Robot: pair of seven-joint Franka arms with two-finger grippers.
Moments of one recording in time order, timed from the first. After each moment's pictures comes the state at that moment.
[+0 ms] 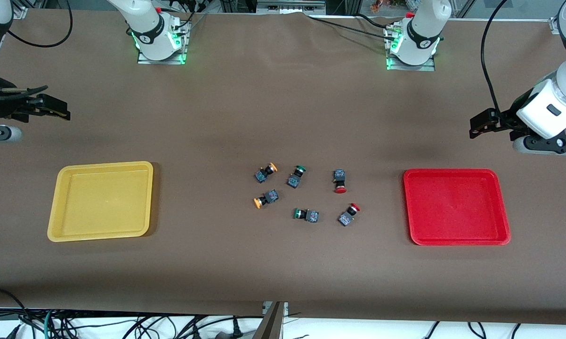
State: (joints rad) left arm -0.12 0.11 0.05 -1.55 -0.02 1.60 -0.03; right arm 0.01 0.15 -0.01 -1.45 -0.03 1.42 -0.07
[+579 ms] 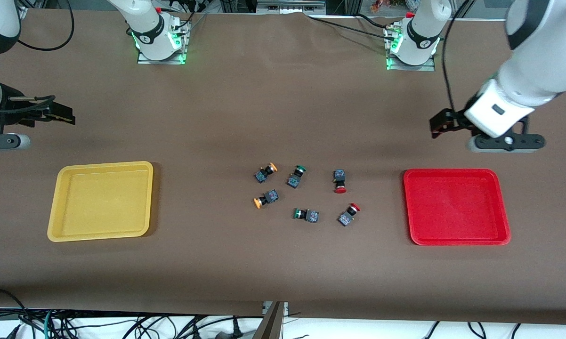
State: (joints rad) left arm -0.22 0.13 -0.03 -1.55 -0.02 1.63 -0.29; right arm 0.01 0.19 -0.01 -1.45 -0.03 1.42 -0.07
